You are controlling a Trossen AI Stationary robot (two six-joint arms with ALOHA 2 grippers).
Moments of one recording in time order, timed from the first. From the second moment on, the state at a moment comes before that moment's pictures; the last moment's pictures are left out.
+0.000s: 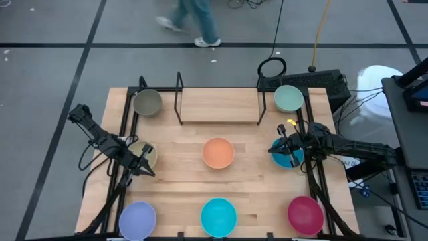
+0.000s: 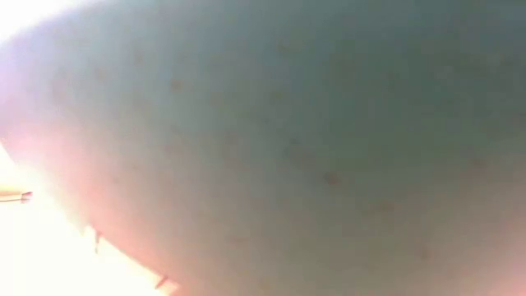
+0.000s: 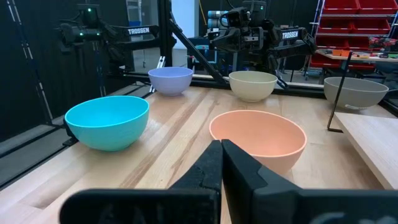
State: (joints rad) left arm -0.70 0.06 0.01 0.06 -0.15 0.13; right arm -0.23 0.16 0.01 0.08 -0.52 -0.04
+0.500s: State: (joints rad) left arm -0.70 0.06 0.01 0.06 -0.15 0.13; right arm -0.23 0.16 0.01 0.08 -0.52 0.00
